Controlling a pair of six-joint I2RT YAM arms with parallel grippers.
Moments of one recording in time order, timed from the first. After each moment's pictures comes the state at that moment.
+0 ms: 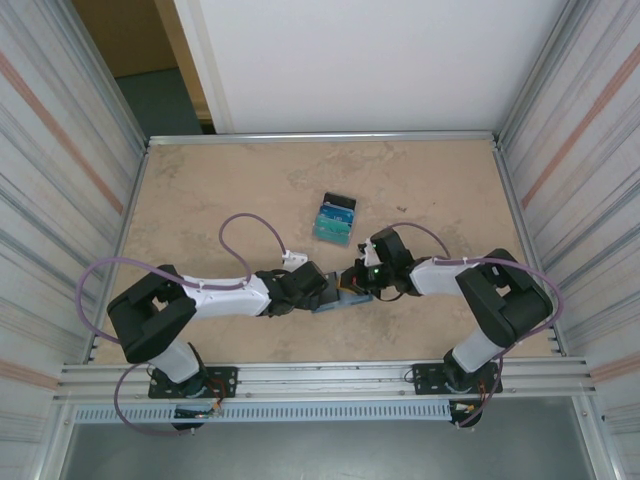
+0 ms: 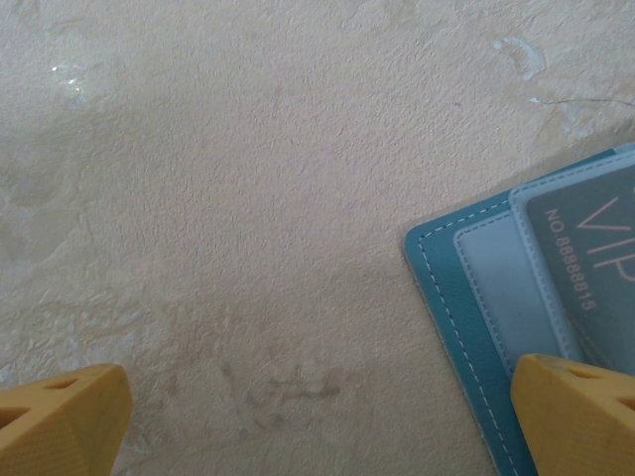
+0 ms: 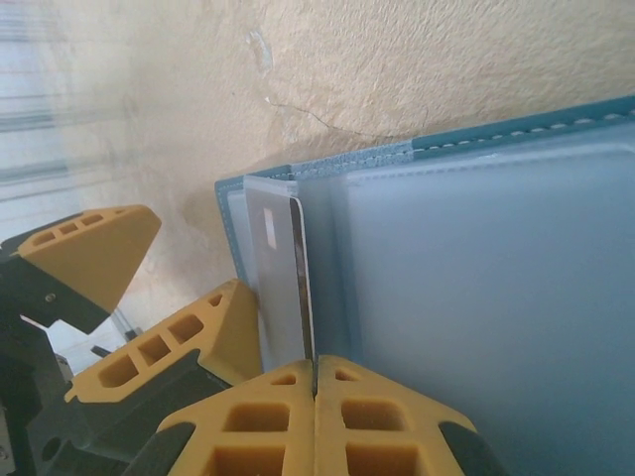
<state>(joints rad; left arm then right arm) -1.00 1.59 0.75 -0.35 -0.44 -0.72 0.58 1.59 0.58 0.14 -0.60 0.93</state>
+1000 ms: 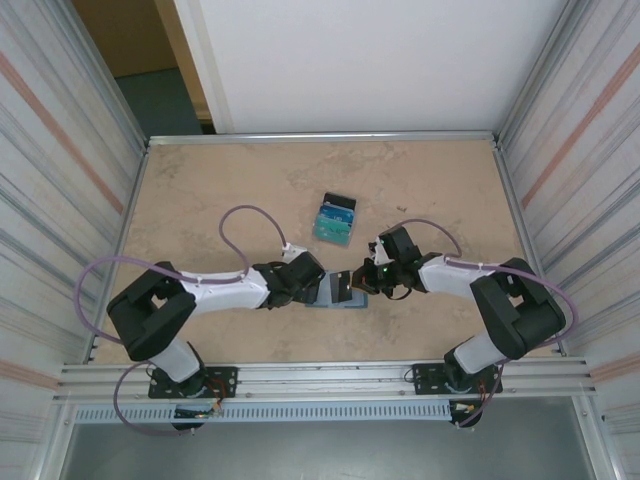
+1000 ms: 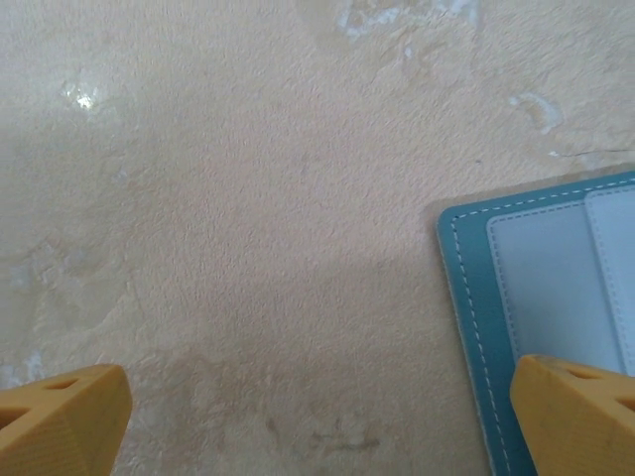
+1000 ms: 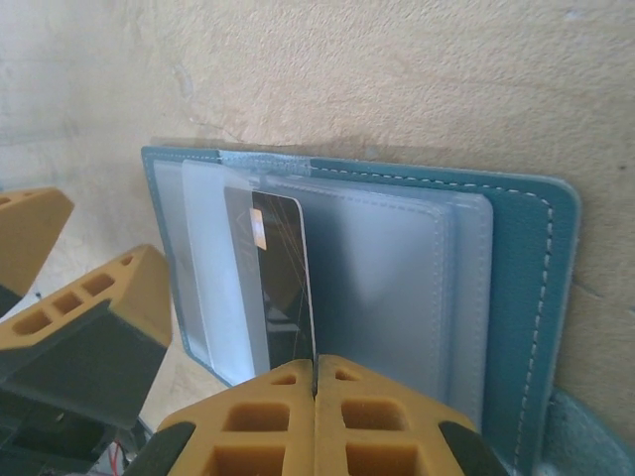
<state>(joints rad) -0.95 1.58 0.79 -0.36 -0.44 -0.60 0.52 1.50 0.60 -0.09 -0.52 0.82</state>
